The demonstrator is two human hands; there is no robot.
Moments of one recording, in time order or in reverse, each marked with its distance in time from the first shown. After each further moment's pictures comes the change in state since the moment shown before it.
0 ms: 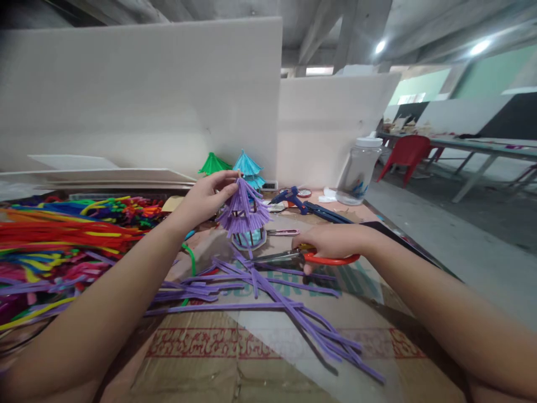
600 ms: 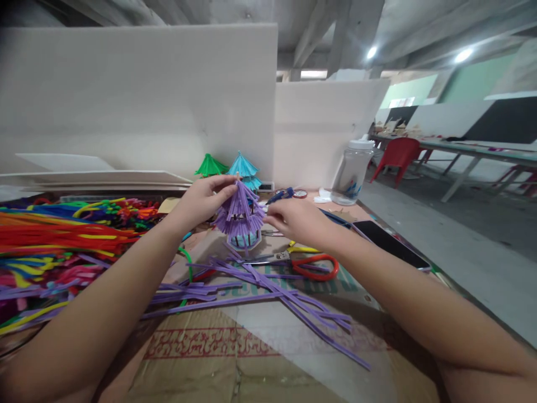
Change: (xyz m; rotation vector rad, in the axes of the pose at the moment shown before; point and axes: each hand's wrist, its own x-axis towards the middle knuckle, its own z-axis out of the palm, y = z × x) left_hand -0.002 0.010 -0.002 0.099 -0.018 0.022; right_hand 0.028 -0.043 -0.015 -0.142 0.701 0.082
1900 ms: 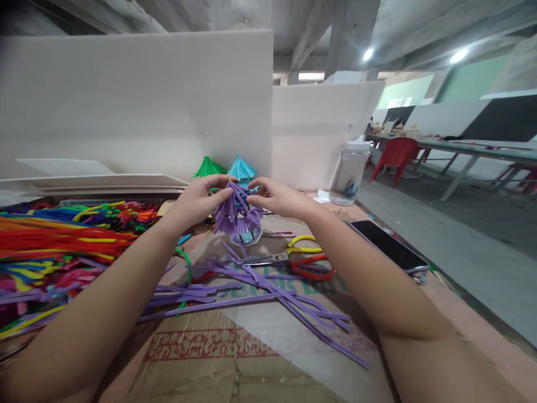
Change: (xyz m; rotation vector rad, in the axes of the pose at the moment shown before) left_hand -0.001 0.003 -0.005 -0.050 -0.015 -0.023; right_hand 0.047 0.009 -0.003 0.578 -0.094 0.065
